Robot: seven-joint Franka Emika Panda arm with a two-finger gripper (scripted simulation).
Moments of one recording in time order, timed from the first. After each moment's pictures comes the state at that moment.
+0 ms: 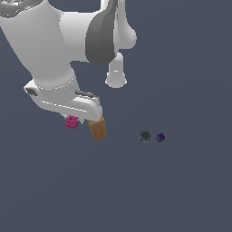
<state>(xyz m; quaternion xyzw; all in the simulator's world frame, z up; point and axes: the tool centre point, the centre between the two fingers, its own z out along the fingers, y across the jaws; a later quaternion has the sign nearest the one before) 0.062 -0.140 0.288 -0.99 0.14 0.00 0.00</state>
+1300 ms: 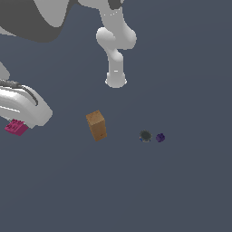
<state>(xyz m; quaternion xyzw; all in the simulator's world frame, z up) 0.131 -0.232 0.368 -0.99 0.14 0.00 0.00</state>
